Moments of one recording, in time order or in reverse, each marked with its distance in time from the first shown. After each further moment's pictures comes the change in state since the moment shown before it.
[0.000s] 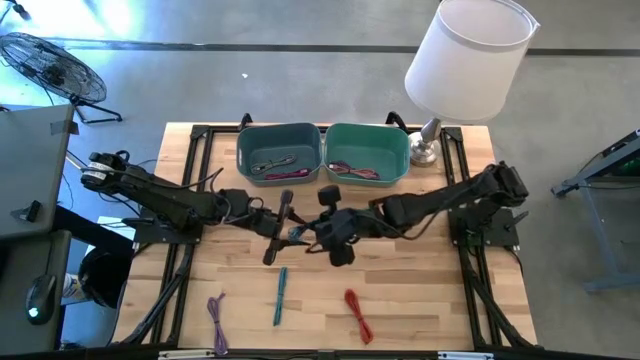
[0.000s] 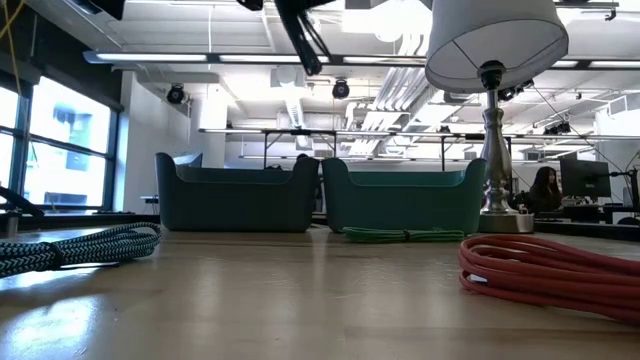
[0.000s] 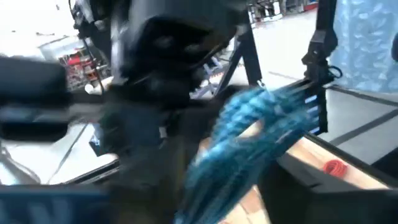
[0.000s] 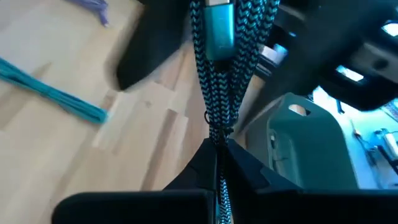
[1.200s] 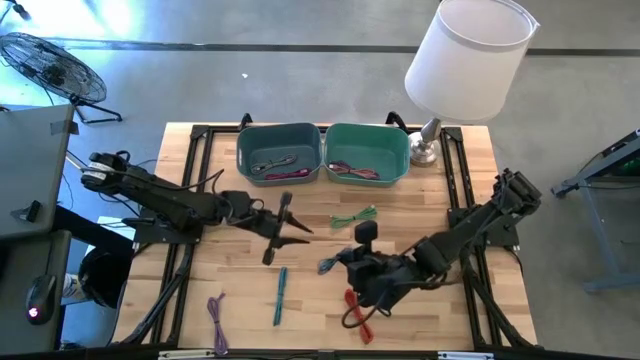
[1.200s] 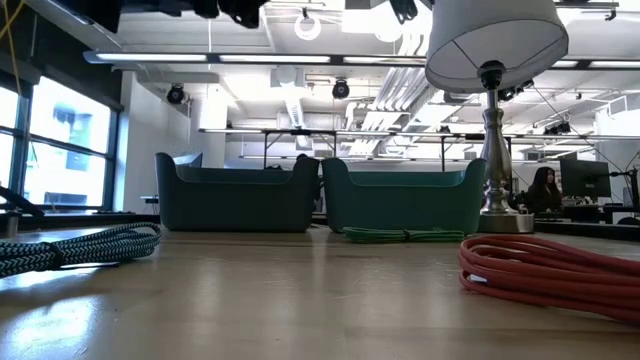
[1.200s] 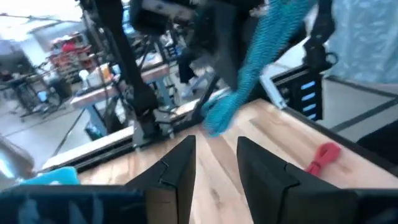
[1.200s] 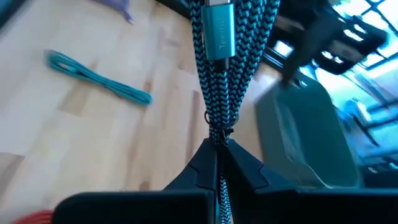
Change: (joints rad) left arm 0.004 0.001 -0.042 0.003 -0.002 -0.023; right arm 0.344 -0.051 -0.002 -0.237 0.362 0.368
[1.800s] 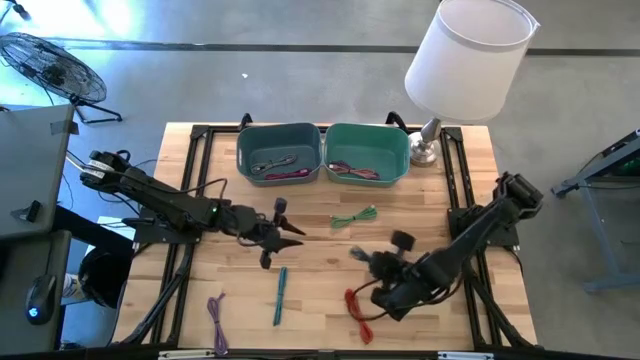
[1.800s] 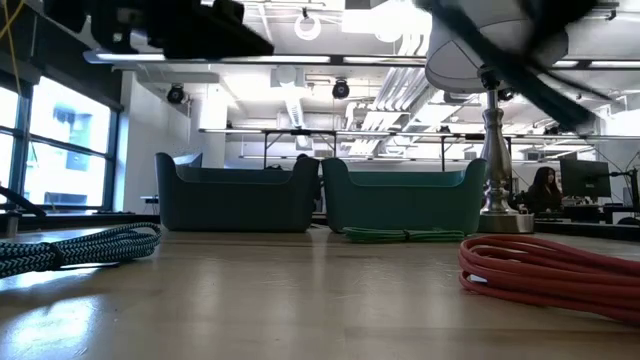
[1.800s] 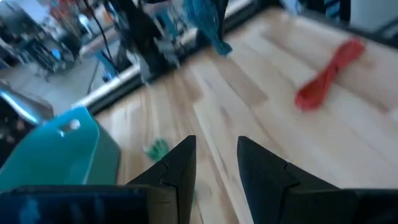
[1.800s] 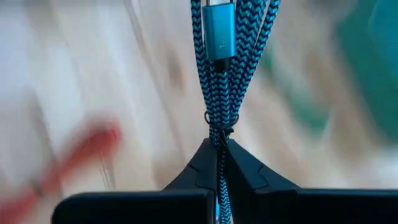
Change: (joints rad) left arm -0.082 -0.019 -0.025 -0.261 -0.219 0.129; right arm 0.089 0.004 -0.130 -0.378 -0.076 0.927
